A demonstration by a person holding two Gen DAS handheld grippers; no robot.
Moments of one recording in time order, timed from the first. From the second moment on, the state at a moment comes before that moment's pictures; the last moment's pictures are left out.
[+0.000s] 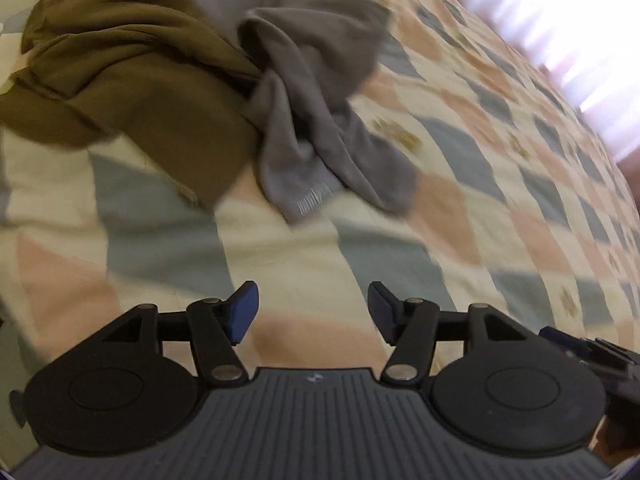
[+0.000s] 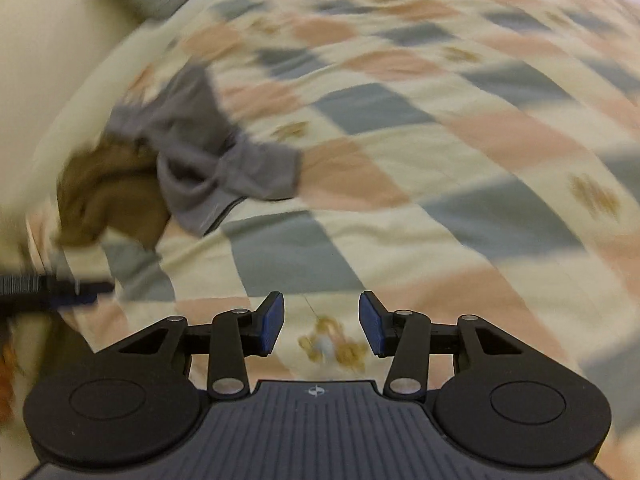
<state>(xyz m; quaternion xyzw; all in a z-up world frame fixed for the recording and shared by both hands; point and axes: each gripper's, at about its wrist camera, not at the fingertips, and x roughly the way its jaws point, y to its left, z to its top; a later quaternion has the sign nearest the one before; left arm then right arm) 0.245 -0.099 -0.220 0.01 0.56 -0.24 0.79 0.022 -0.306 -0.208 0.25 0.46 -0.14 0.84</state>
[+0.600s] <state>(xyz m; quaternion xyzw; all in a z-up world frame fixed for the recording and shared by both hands) 0.365 -0.119 -0.361 -0.15 0.64 -0.21 0.73 0.259 -0.259 -0.373 -0.31 0.52 0.04 0.80</state>
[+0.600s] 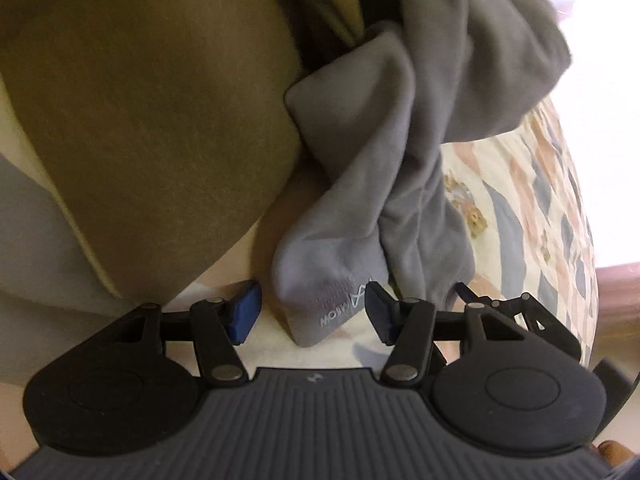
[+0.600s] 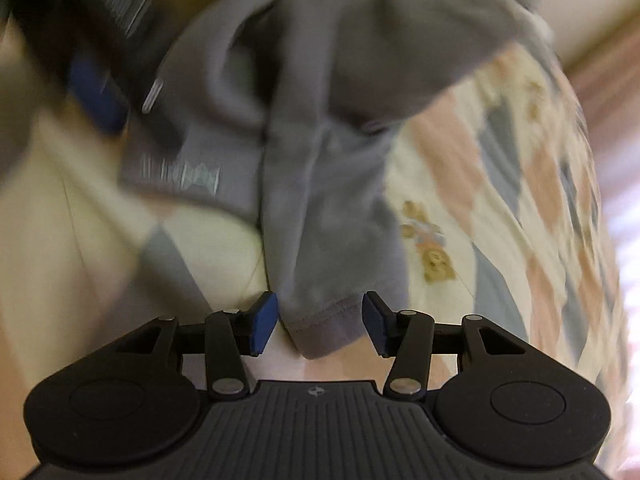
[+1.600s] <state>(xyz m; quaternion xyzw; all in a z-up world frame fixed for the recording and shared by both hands) -0.061 -0.183 -0.154 -0.02 0.55 -0.51 0.66 -0.155 -0.475 -0.103 0.14 0.40 -0.18 0.89</state>
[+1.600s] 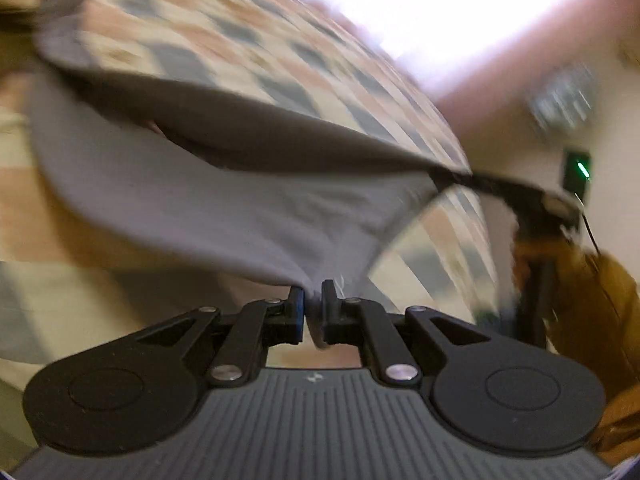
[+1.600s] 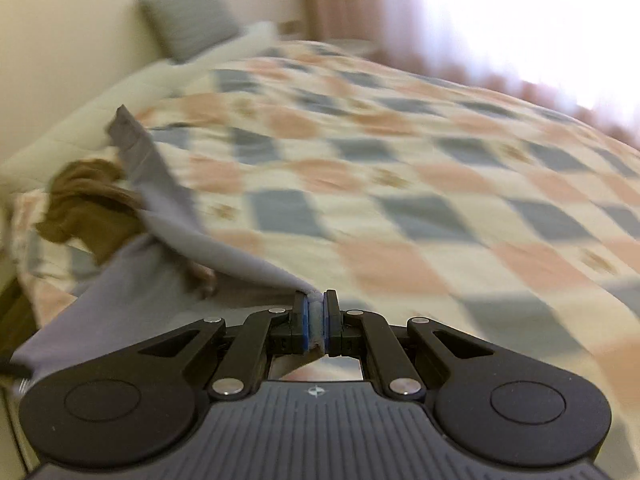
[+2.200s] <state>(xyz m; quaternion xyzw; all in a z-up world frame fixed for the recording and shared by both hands) -0.062 -0.206 -0.160 0.07 0.57 -0.40 0.71 -0.380 -0.578 -0.206 0.24 0.46 -0.46 0.72</state>
